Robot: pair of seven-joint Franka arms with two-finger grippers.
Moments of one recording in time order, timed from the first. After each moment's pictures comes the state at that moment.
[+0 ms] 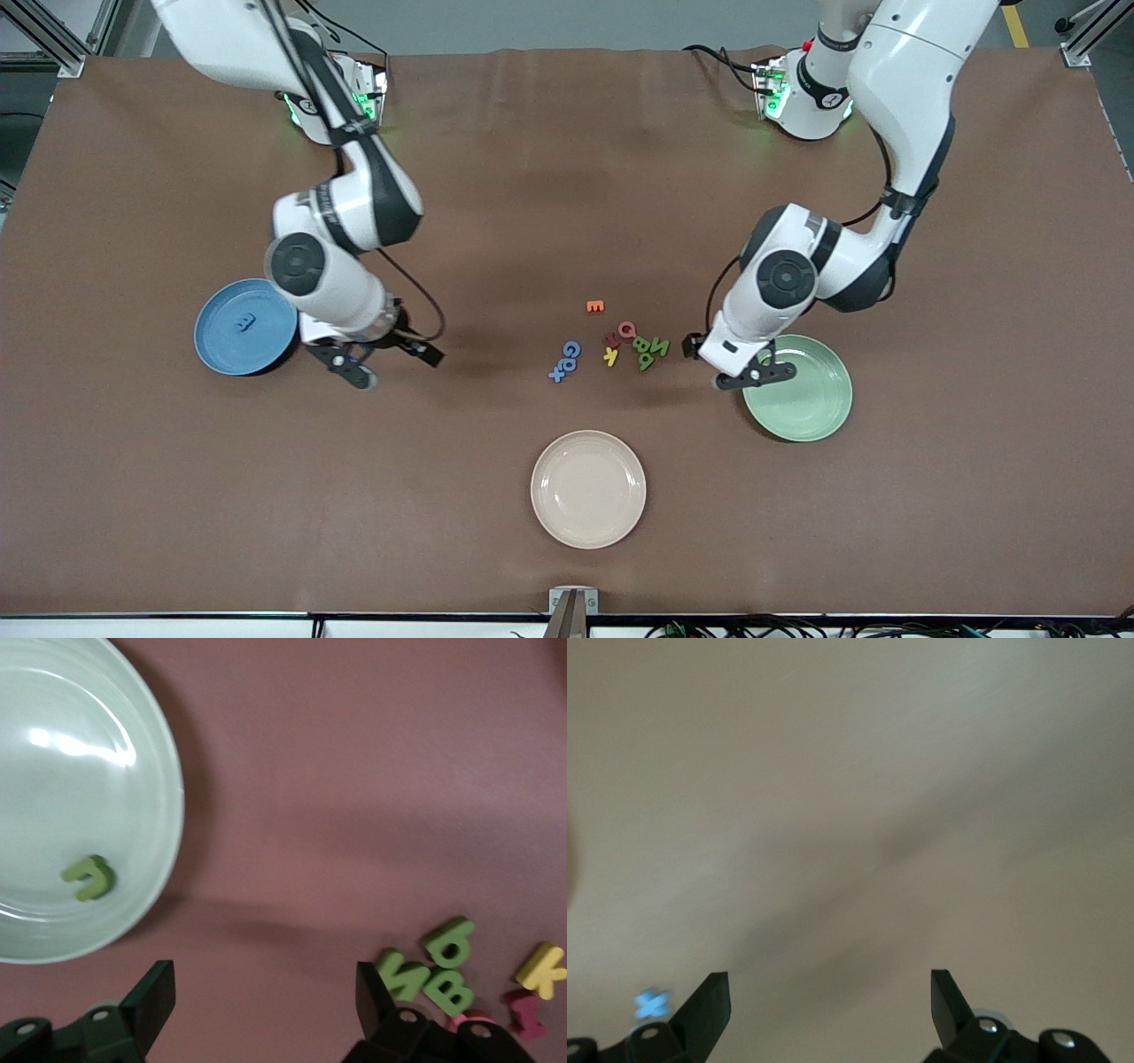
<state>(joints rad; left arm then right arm) -0.25 0.52 -0.25 -1.86 0.13 2.33 -0.70 0.53 0.48 -0.08 -1.77 0.17 2.27 0.95</state>
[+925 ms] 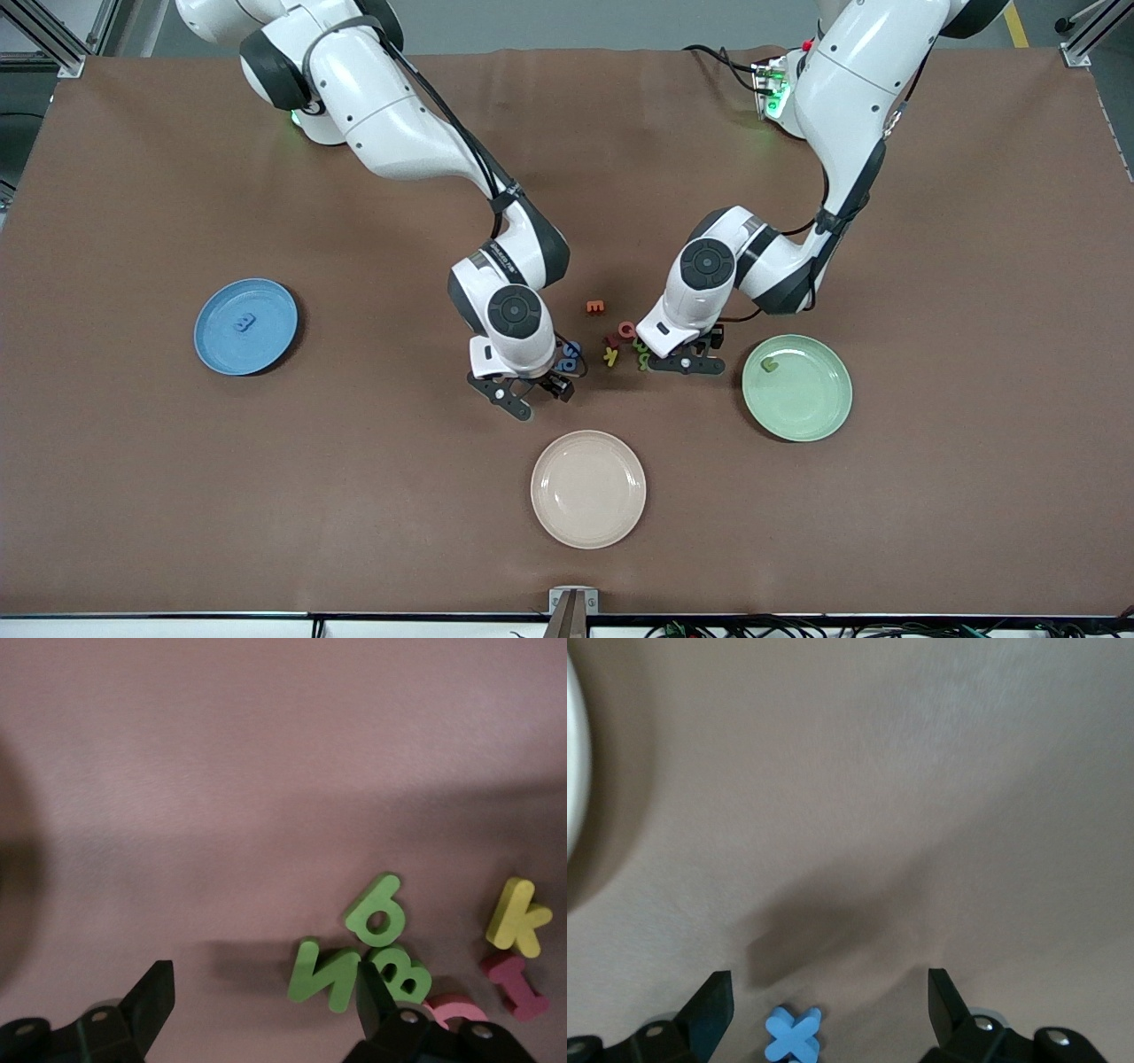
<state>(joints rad) -0.34 0.64 -0.25 -1.85 0.28 2.47 -0.61 0.72 1.01 -0.09 -1.15 0.09 2.18 1.24</state>
